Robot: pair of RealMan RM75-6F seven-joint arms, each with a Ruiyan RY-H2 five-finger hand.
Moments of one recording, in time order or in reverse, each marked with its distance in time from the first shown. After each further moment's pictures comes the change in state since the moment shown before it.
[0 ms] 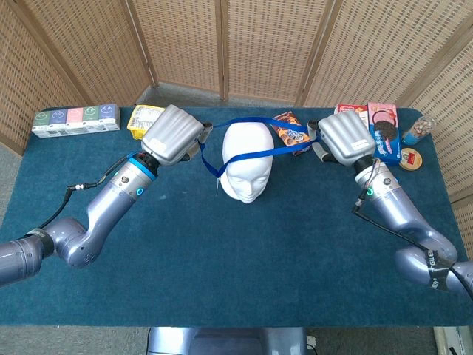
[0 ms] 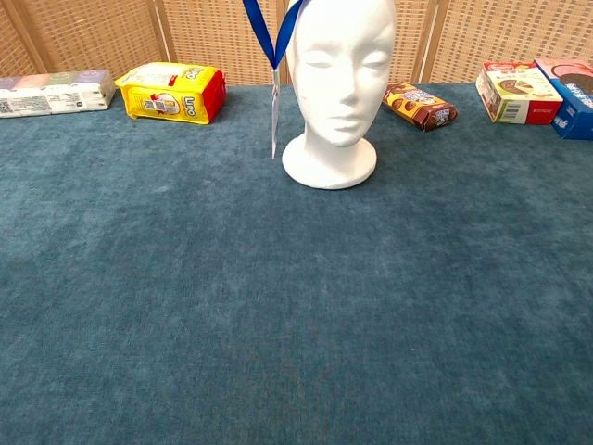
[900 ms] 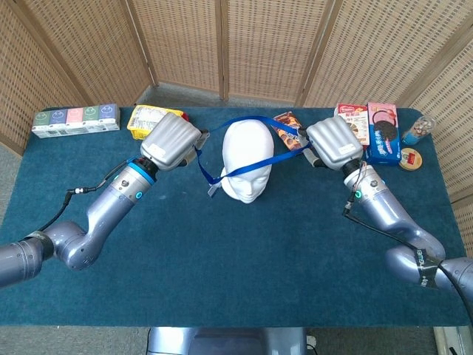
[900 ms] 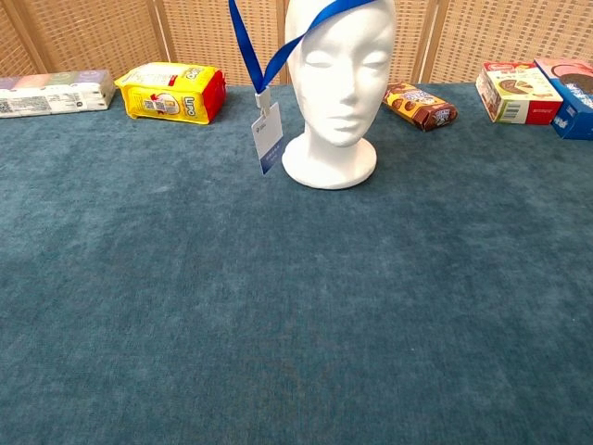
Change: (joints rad) left arm 0.017 -0.011 0.019 0.004 0.002 -0.018 0.015; right arm 0.025 -0.040 -0.011 0.011 0.015 -0.023 -0.054
